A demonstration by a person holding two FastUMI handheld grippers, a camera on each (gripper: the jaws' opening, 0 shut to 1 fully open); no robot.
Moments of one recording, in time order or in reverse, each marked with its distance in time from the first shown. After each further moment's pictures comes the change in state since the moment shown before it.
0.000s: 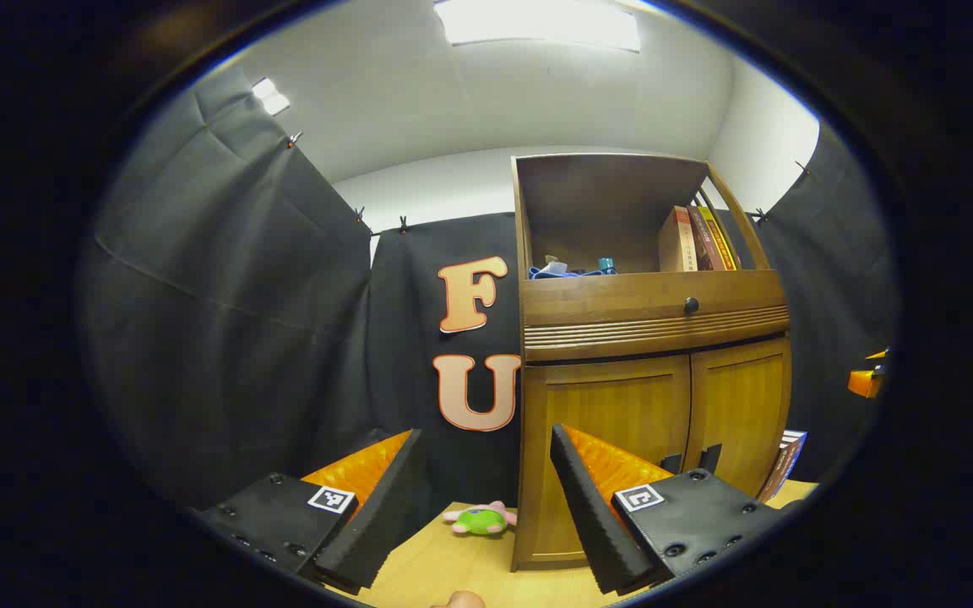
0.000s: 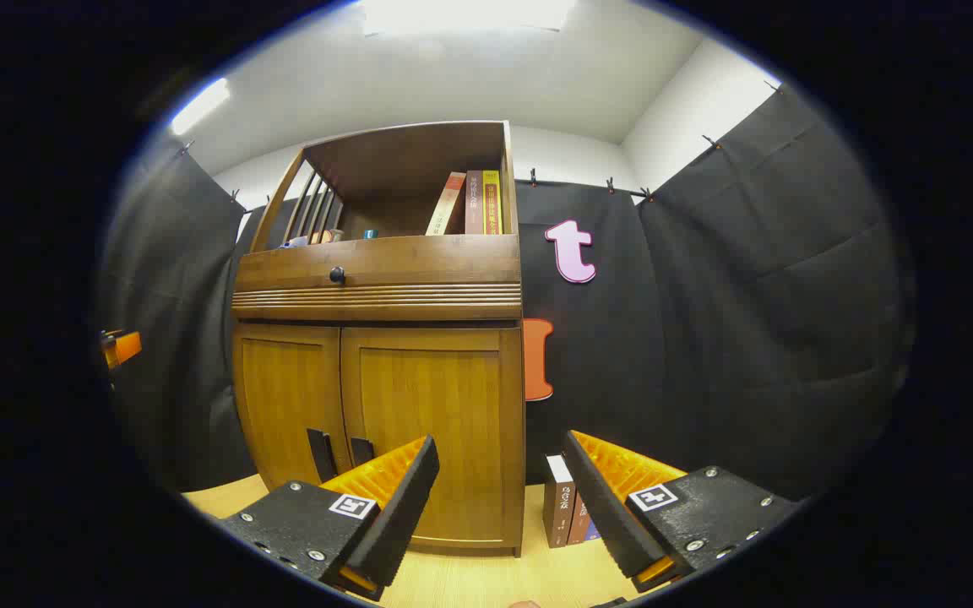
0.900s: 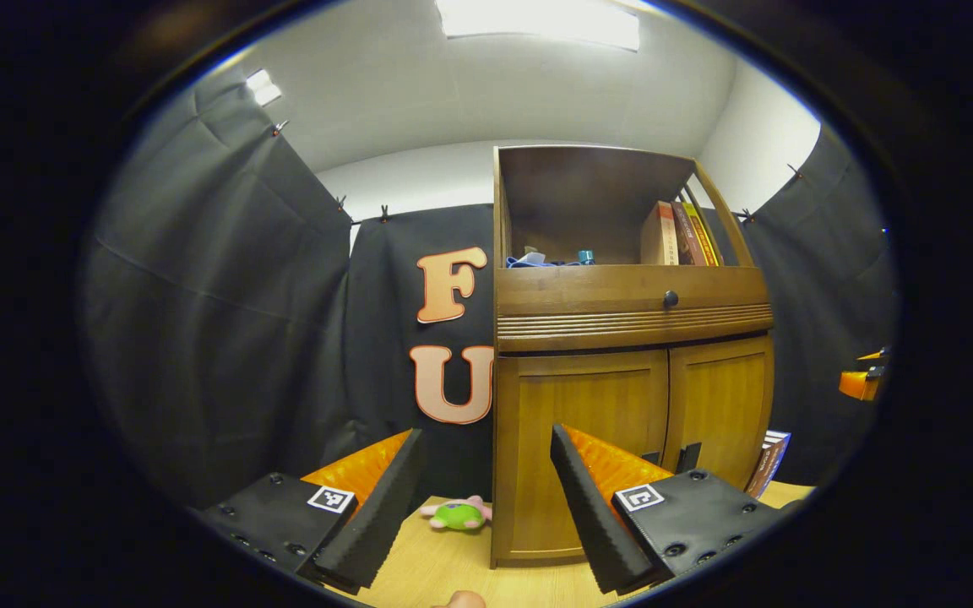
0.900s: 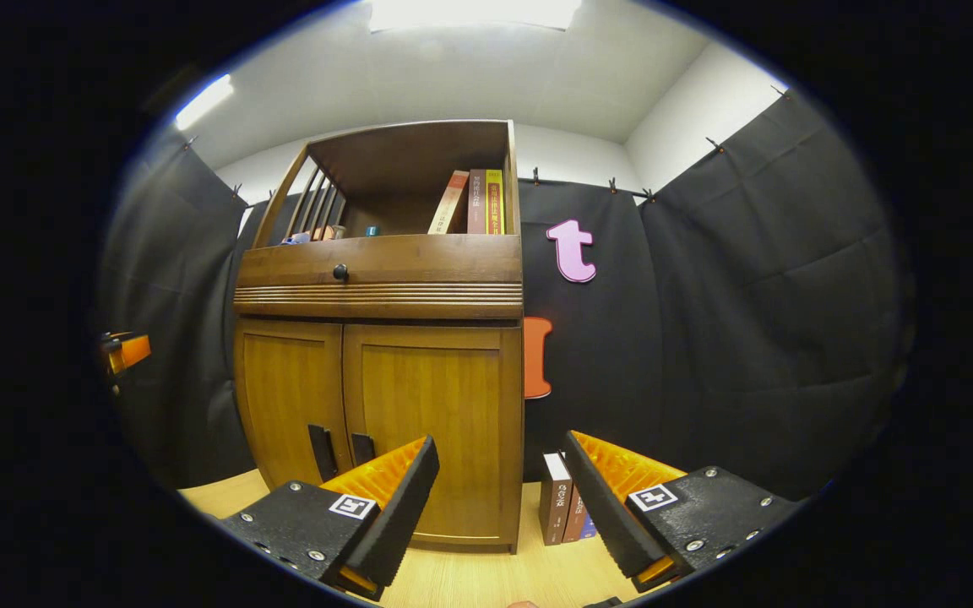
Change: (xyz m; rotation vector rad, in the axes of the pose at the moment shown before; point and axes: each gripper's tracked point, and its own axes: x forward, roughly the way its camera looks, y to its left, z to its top) left arm 0.005 -0.010 -0.006 -0.002 0.020 -0.039; right arm -0.008 0.008 0.011 -0.017 0.015 0.005
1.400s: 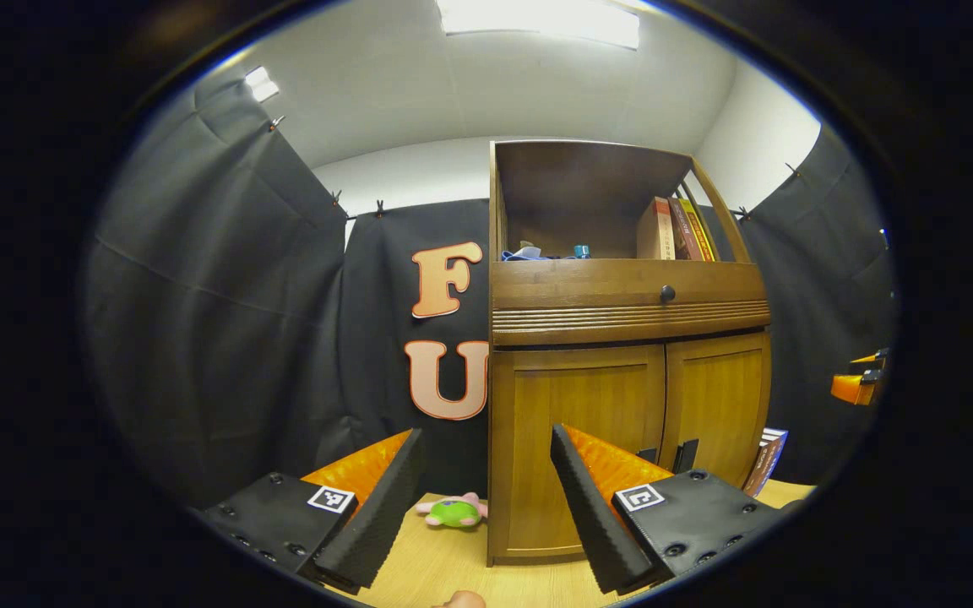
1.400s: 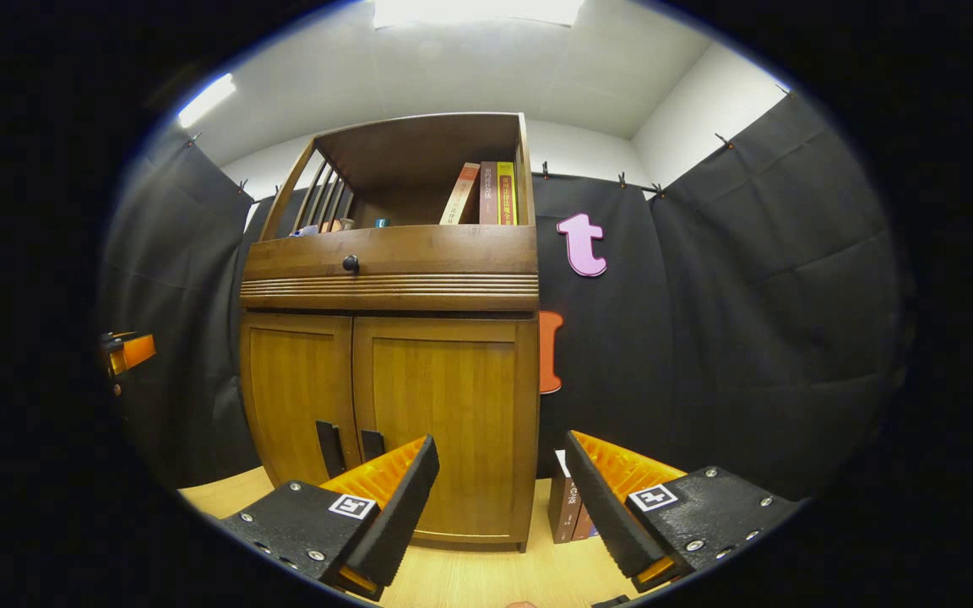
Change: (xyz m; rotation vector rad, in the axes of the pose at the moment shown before) left arm 0.004 -0.006 -0.008 -0.013 0.016 -0.024; right arm 0.014 0.021 -0.013 0.005 0.032 0.028
